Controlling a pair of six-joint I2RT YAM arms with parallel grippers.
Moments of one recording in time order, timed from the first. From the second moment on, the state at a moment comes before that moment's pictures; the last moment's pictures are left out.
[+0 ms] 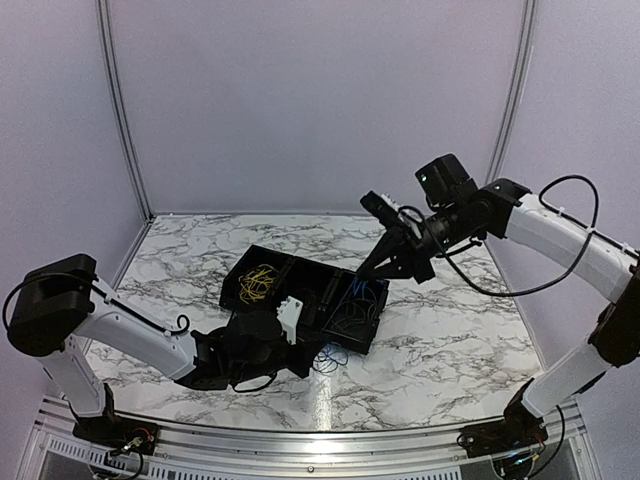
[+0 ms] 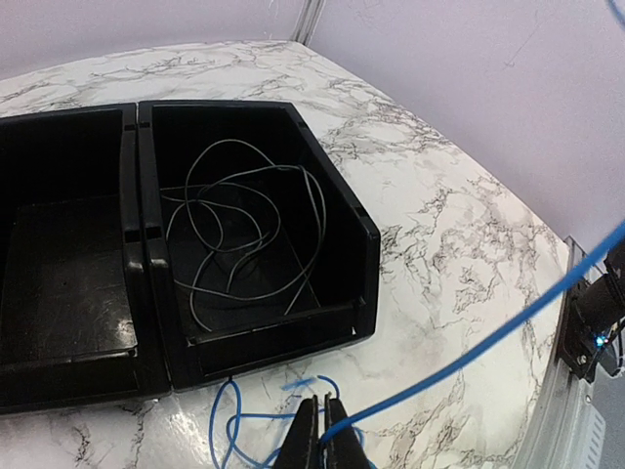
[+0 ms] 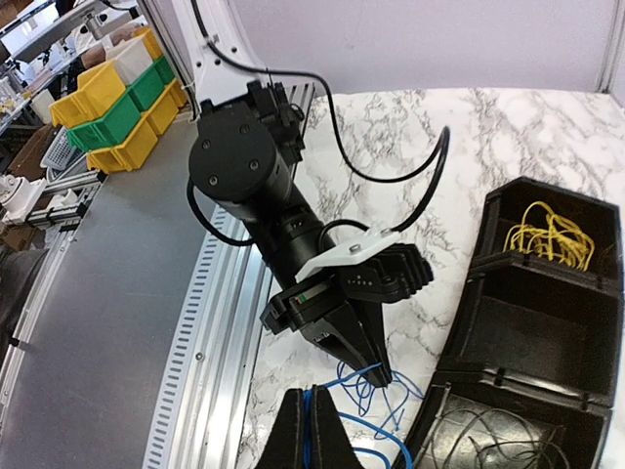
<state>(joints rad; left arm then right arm) -1.23 1.74 0.73 0.60 -0.27 -0.48 0.66 1.47 1.37 -0.81 -0.99 -0.56</state>
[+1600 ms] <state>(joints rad) -1.24 1.26 0.66 0.40 -0.40 -0.29 0.47 1.27 1.30 -0.77 -1.16 -0.52</state>
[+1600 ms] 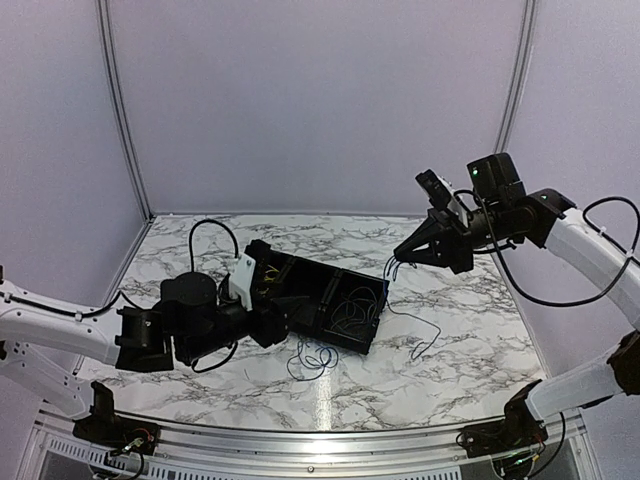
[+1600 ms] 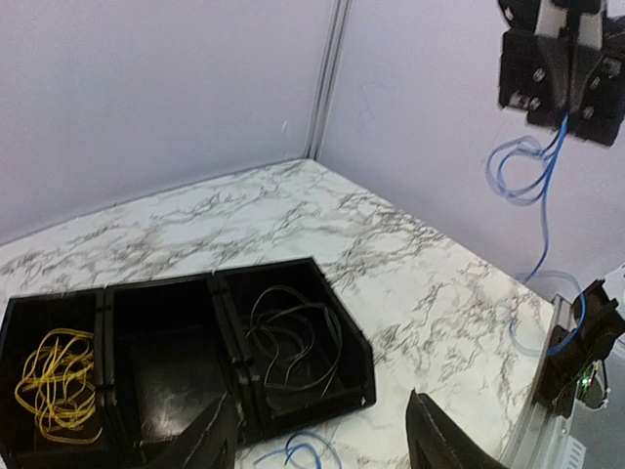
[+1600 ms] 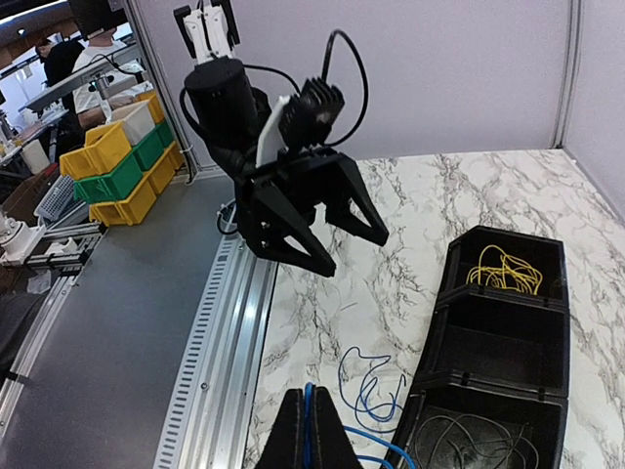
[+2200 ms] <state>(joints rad) -1.25 1.65 1.03 0.40 -0.11 -0.24 0.47 1.24 1.22 -0.67 -1.15 -0.46</state>
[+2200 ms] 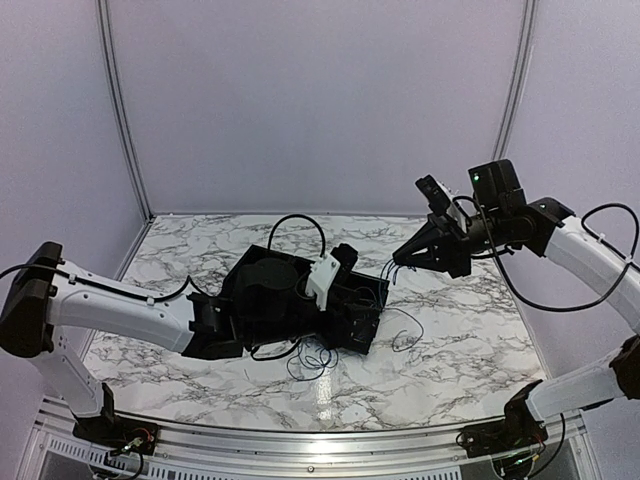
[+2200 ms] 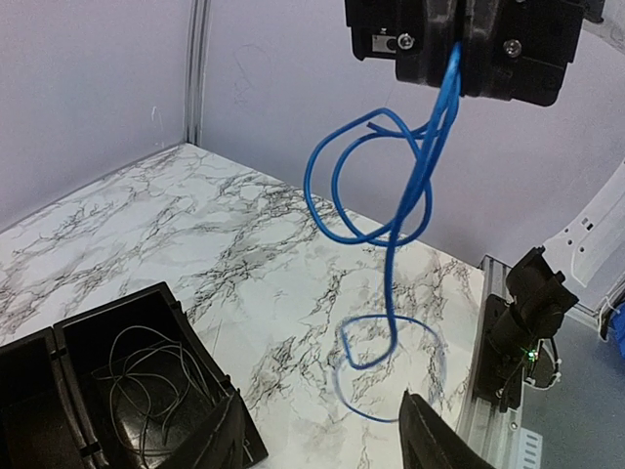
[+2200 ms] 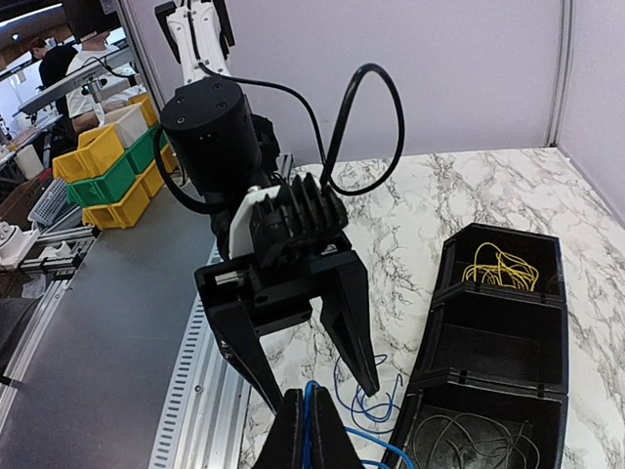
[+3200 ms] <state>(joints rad) -1.24 1.67 1.06 0.50 -0.15 -0.25 0.38 1.15 1.13 -0.62 -1.02 -0.45</state>
